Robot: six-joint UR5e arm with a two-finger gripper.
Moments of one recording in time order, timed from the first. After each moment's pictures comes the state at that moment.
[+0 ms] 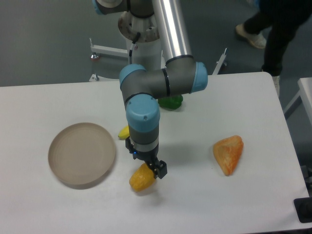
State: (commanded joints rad) arm 2.03 -2.21 -1.29 -1.10 1.57 0.99
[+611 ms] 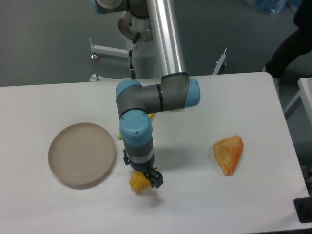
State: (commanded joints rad) arm 2.02 -2.25 -1.29 -1.06 1.60 0.99
